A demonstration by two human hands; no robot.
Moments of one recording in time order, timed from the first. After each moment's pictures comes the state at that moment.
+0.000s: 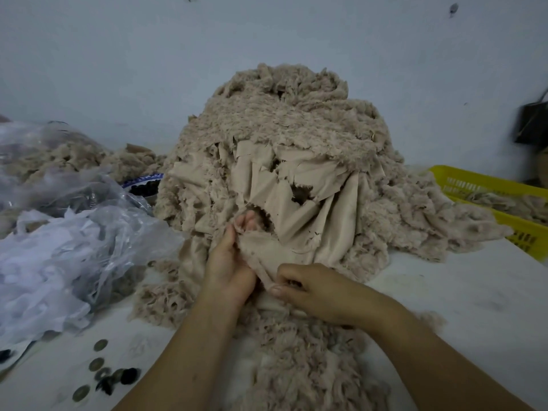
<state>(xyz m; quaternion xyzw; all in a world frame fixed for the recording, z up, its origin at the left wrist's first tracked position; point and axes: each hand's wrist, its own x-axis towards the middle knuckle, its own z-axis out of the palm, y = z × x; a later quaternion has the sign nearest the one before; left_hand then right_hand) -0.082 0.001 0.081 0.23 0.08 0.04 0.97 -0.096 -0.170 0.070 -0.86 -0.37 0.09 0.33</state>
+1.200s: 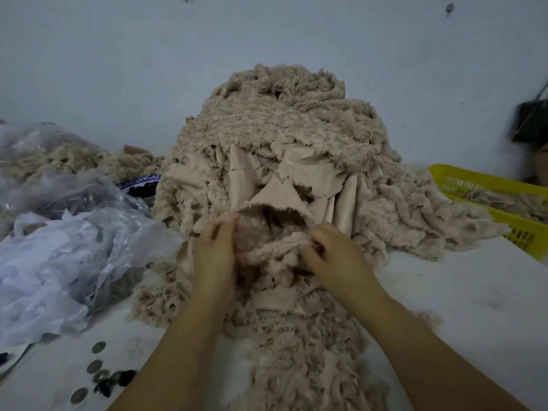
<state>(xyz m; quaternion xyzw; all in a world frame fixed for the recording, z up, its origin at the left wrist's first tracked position) -0.090 0.011 0.082 0.64 0.12 0.22 0.73 -0.084 -0.178 0.073 -0.88 -0.23 -0.19 0.38</state>
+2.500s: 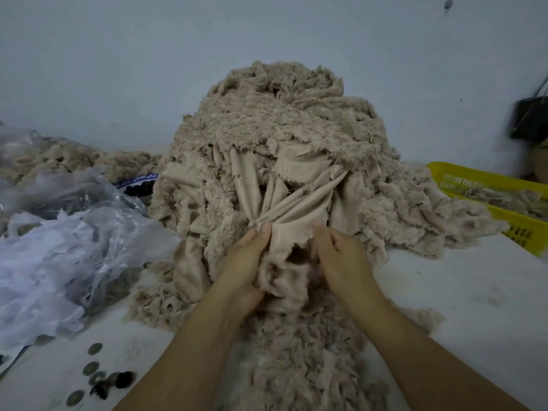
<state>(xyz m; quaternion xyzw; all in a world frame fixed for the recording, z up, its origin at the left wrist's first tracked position) -0.097 -0.022 0.088 0.45 0.04 -0.05 0.89 -0.088 -0.173 0.071 -0.82 -0.09 -0.17 0.54</state>
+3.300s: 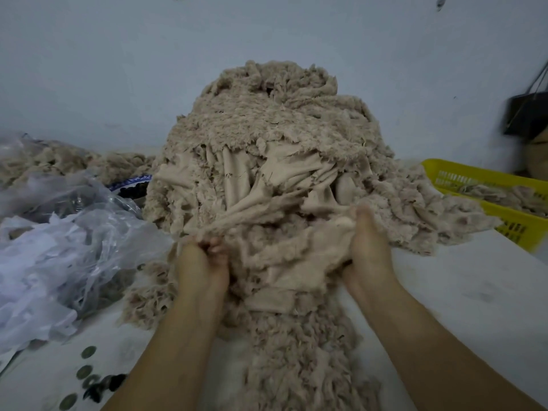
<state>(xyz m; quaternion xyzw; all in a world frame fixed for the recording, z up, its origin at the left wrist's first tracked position) -0.081 0.017 0.083 0.23 0.16 0.17 0.94 -0.064 -0.191 0.081 -0.50 0.13 -0.09 0.85</state>
